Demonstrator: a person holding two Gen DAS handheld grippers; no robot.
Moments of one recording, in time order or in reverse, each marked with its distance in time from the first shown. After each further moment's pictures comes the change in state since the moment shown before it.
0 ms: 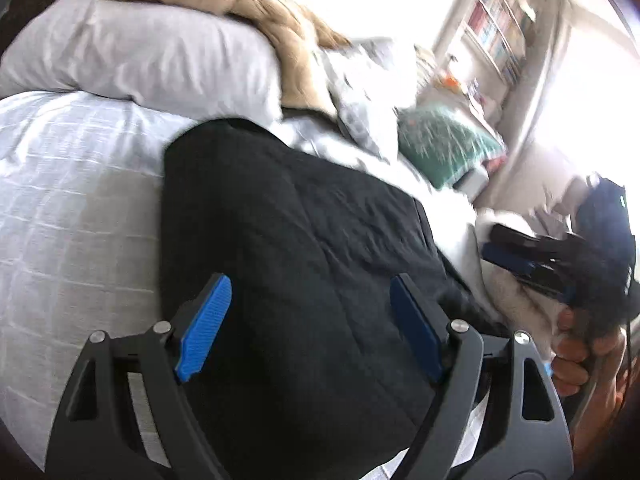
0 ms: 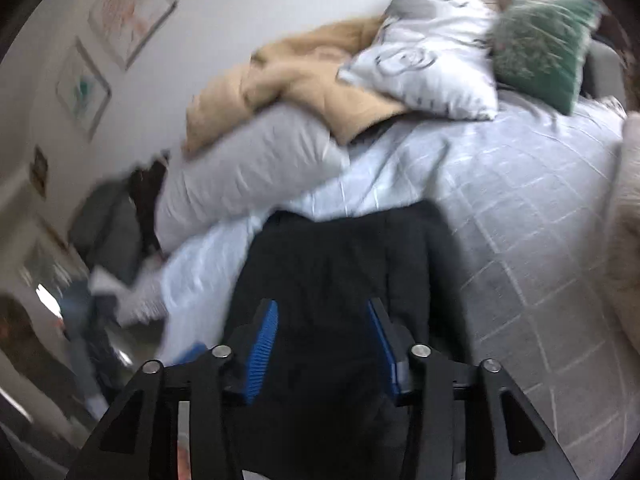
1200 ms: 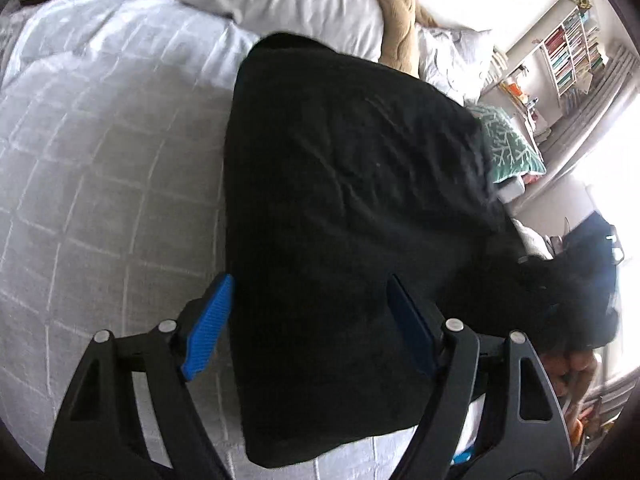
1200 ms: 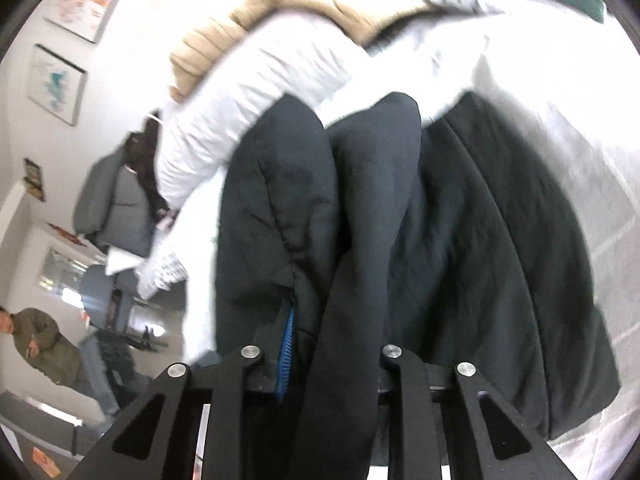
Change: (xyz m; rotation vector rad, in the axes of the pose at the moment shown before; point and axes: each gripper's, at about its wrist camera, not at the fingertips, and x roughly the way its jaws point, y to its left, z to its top) left arm -0.059 0.095 -0.013 -0.281 0.155 0.054; right arm 0.078 0.040 -0.022 0.143 0.198 0.129
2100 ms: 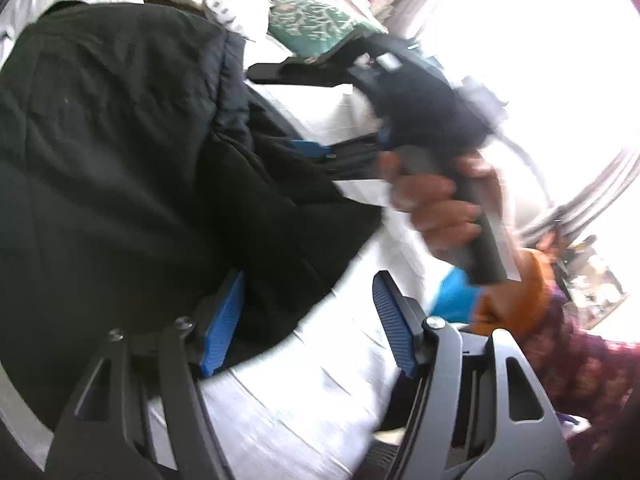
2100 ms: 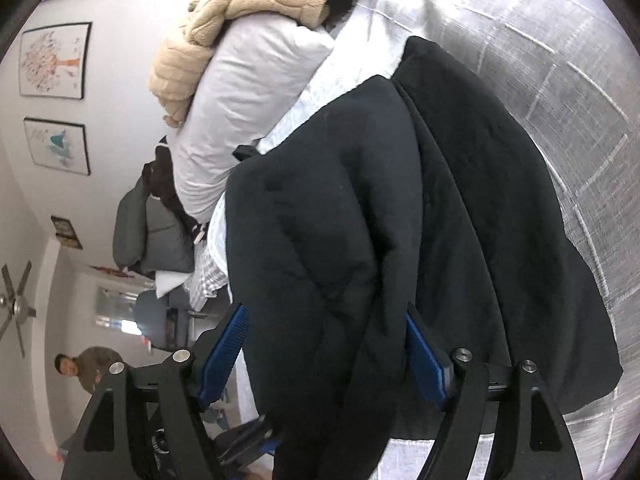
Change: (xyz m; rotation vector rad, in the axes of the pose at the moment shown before) left arm 0.014 -0.088 -0.052 0.450 0.299 -0.480; right arm 0.004 -0.076 -0.003 0.248 0.117 0.160
